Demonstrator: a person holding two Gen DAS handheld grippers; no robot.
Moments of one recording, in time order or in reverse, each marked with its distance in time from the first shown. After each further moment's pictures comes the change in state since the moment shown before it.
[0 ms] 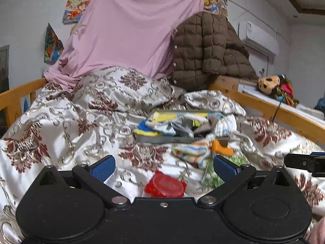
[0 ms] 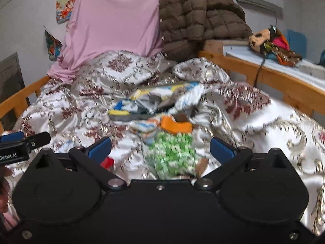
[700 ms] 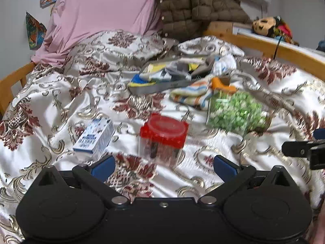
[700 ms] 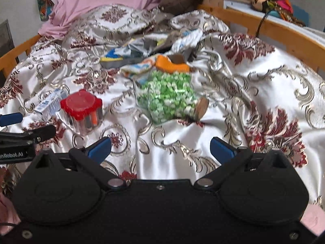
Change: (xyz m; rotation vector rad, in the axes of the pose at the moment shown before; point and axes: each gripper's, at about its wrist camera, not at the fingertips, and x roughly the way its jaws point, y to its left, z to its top) left arm 0.036 -0.016 -0.054 0.155 0.253 0.034; right arm 0.033 0.006 -0.061 -0.019 0.272 -0.039
